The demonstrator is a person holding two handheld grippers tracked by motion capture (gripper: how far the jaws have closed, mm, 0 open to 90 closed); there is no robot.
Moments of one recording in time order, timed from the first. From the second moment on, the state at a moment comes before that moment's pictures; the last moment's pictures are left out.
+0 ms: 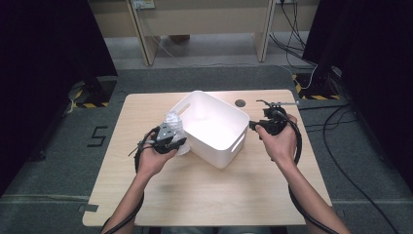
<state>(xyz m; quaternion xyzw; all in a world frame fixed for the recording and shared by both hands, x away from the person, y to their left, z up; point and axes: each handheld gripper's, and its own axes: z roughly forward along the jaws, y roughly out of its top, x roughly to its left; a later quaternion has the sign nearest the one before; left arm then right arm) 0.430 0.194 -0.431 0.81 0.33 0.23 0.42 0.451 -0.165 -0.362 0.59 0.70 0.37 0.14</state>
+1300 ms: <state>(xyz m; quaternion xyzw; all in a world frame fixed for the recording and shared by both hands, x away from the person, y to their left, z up) 0.366 0.235 -0.431 0.80 0.36 0.26 0.40 0.484 -0.138 -0.370 0.53 0.78 0.31 0.15</state>
